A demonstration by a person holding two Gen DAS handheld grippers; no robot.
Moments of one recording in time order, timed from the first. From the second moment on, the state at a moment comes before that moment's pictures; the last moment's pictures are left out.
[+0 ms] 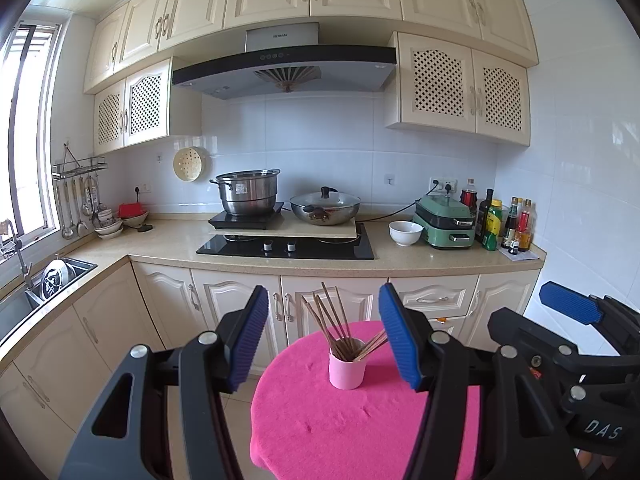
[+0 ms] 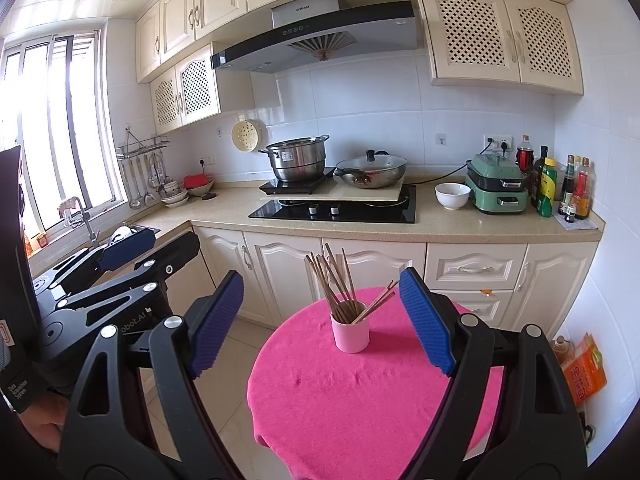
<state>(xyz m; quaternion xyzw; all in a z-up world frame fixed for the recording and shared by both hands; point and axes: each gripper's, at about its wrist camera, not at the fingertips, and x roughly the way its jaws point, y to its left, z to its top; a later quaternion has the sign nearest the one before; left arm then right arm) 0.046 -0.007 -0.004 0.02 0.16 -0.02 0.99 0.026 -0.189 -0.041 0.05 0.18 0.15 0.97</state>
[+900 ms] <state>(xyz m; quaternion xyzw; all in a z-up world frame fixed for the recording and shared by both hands) 0.056 -0.019 -0.007 0.02 0.17 -0.02 0.99 0.034 -0.201 -0.040 0.05 0.18 0.15 0.97</state>
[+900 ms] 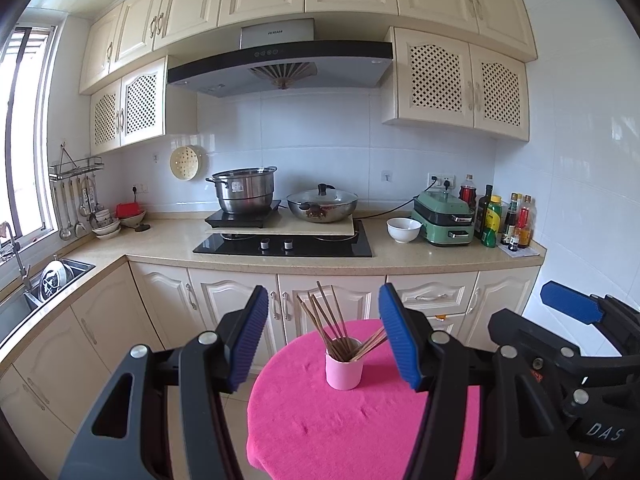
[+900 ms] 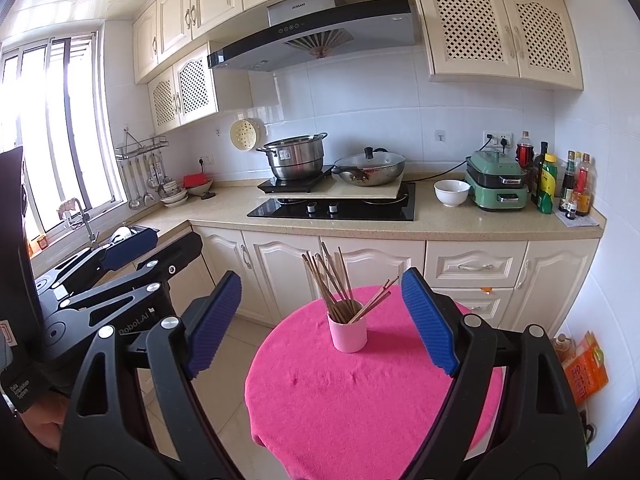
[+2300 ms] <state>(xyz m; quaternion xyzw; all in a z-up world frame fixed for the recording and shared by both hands) 0.136 -0.022 -0.052 0.02 0.21 -0.01 0.98 0.106 -0.212 -0.081 0.08 0.22 0.15 0.96</state>
